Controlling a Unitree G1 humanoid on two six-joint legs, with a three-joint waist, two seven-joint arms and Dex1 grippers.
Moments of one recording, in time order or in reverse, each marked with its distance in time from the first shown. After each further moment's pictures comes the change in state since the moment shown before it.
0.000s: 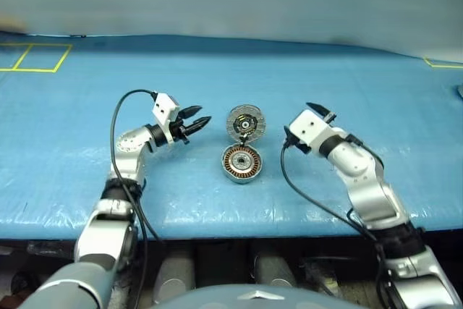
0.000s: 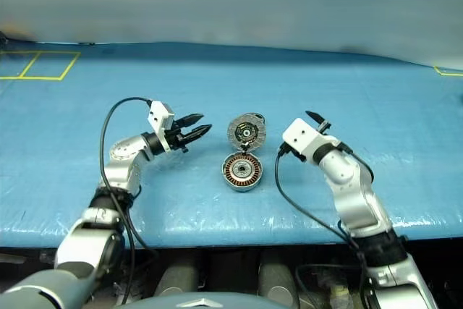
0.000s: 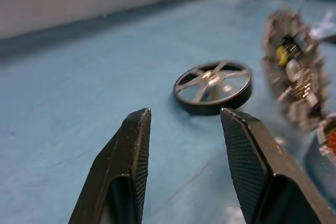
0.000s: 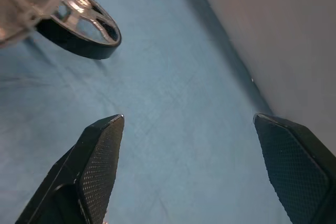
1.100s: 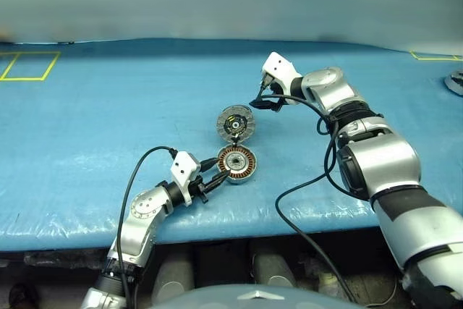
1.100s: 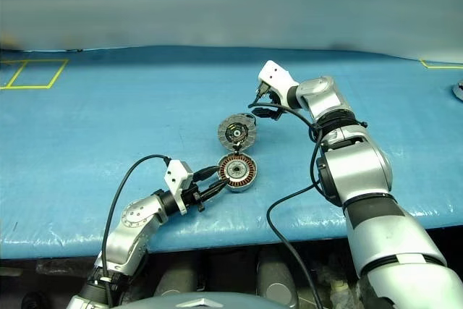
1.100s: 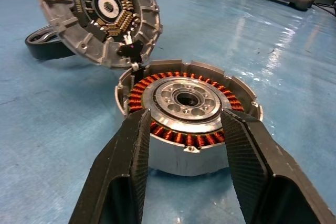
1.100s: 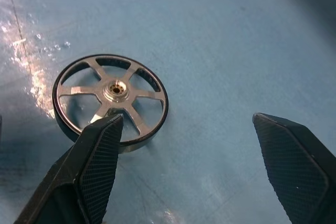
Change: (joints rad) left arm 0.448 -0.025 -0.215 -0.382 0.112 0.048 0.280; right arm -0.818 0.212 0.048 1.282 0.100 -0.312 0.492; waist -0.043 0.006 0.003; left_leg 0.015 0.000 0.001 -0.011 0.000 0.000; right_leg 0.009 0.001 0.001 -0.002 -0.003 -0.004
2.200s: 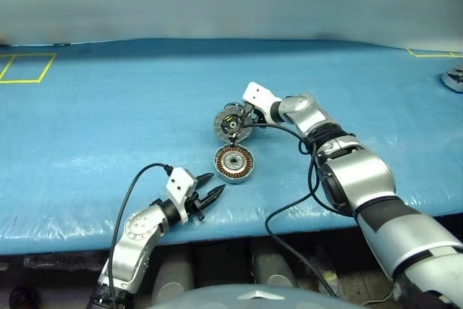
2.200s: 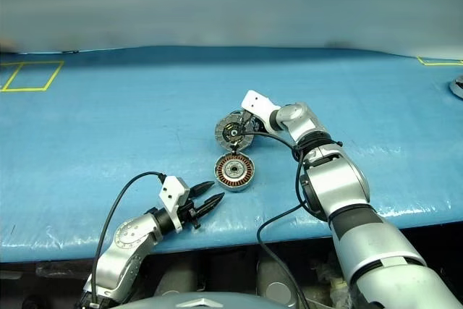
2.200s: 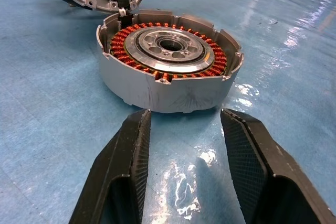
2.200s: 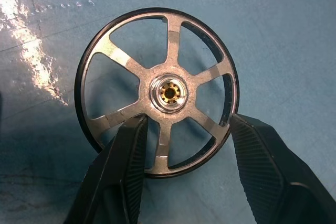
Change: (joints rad) left arm 0.121 0.054 -0.022 -0.096 0.010 0.050 0.054; right arm 0.092 0.103 0.003 0.029 -0.074 -0.072 -0.150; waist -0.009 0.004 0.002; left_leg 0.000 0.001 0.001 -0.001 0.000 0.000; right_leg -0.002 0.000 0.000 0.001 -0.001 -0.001
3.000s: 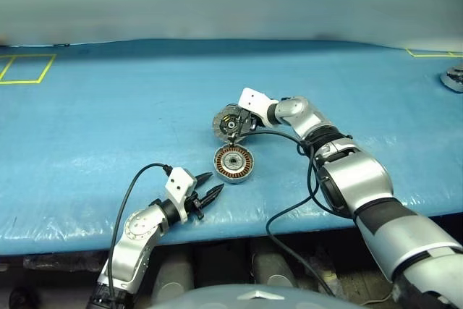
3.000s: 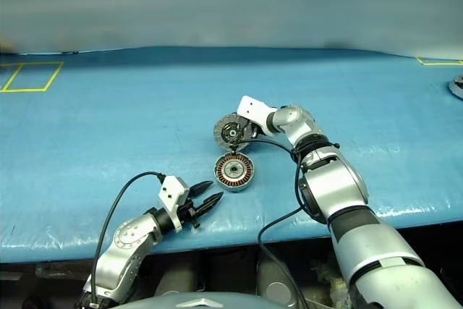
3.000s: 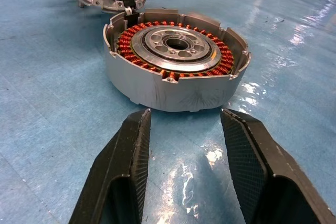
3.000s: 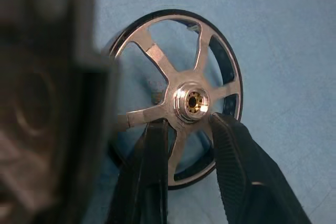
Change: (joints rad) left arm 0.008 0.003 0.001 0.002 0.008 0.000 0.023; right arm 0.017 0.010 0.046 -0.012 -0.064 -0.042 -0.040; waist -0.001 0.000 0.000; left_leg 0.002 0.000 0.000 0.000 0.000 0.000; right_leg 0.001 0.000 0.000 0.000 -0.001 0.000
